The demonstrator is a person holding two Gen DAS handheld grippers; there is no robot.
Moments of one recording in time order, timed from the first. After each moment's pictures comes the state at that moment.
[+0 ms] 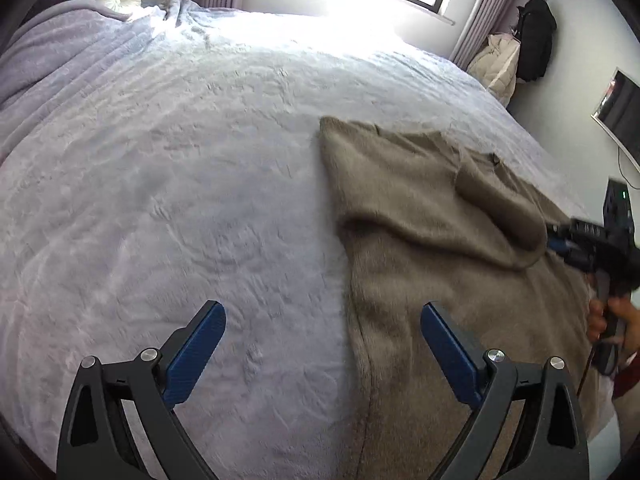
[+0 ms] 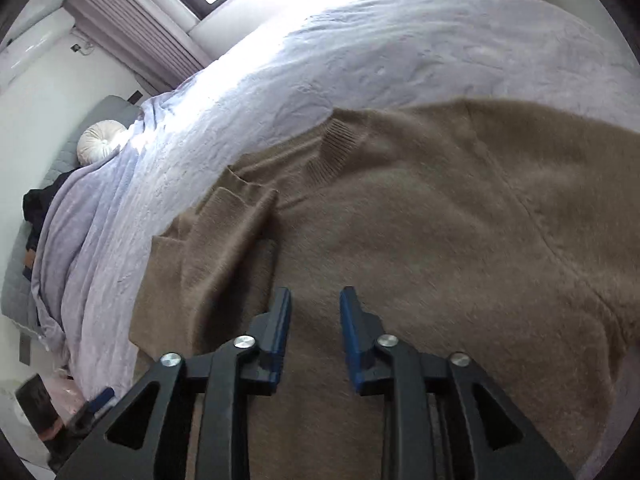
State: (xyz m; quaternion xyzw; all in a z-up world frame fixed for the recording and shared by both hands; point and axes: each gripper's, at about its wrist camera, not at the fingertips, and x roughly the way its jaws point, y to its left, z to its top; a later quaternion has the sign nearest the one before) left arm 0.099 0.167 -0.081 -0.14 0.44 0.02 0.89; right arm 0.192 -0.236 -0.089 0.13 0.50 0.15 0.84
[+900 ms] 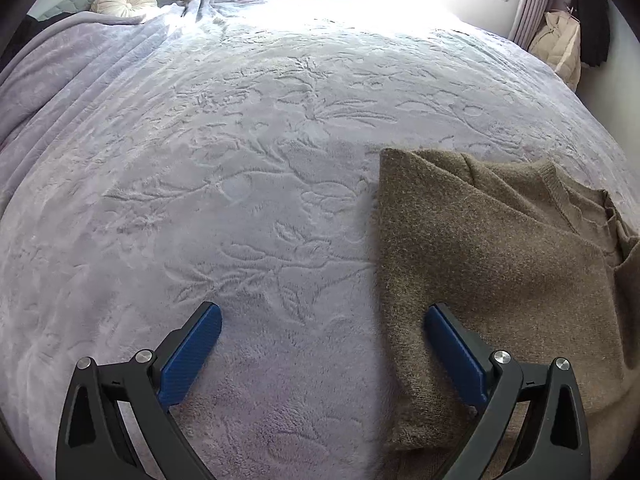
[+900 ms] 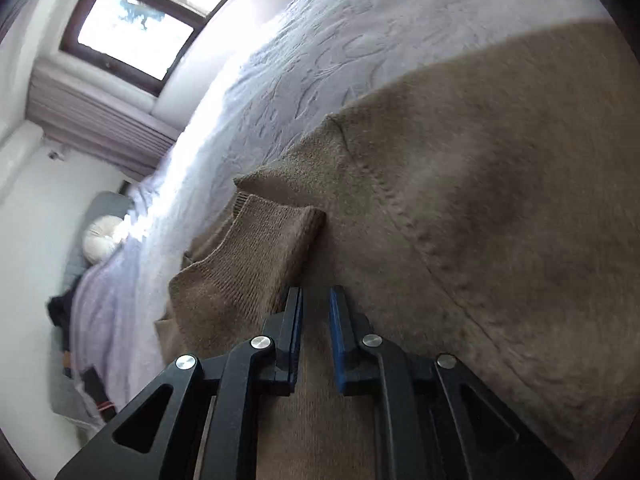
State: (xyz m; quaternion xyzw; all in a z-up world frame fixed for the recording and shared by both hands) left arm 0.238 0.172 -0.123 -0.09 0.49 0.12 0.86; right arm 0.224 -0.294 -0.126 0.30 0.44 0.11 0.84
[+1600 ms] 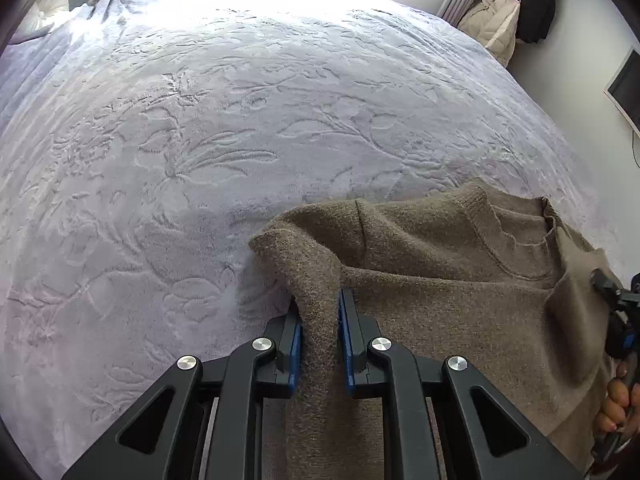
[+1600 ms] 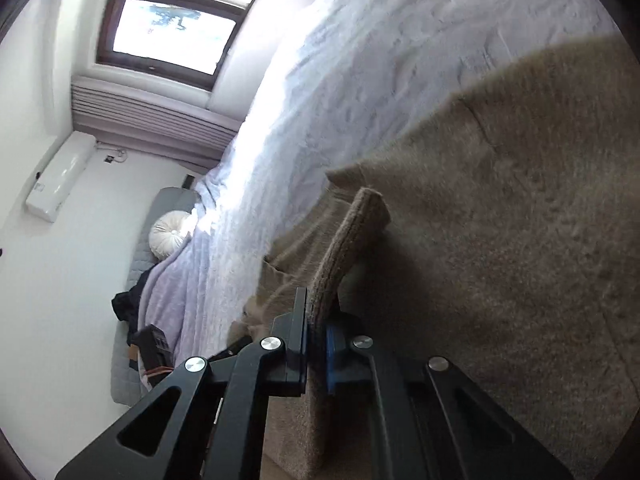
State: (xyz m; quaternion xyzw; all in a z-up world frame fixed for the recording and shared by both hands) left arm 0.317 0.152 -0.120 -0.11 0.51 -0.04 0.85; right arm 0.281 -0.221 -0.121 0.36 0.42 0.23 0.81
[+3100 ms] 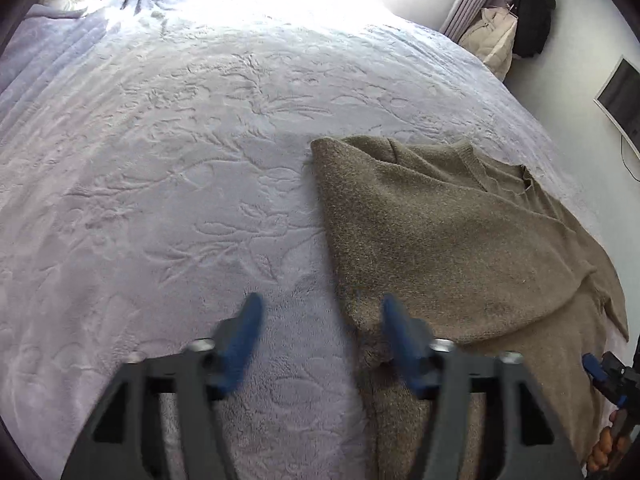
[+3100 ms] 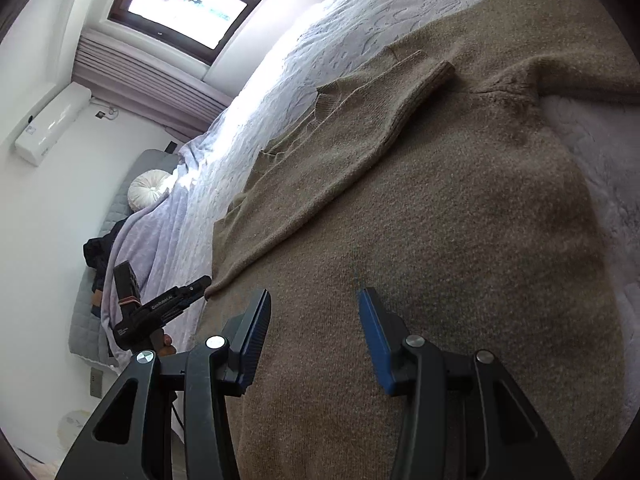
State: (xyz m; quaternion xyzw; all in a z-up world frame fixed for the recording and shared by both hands) left arm 0.206 0.185 -0.112 -0.13 0.48 -0.03 0.87; right arm 0.100 -0.248 -0.117 0.27 0.45 0.19 0.83
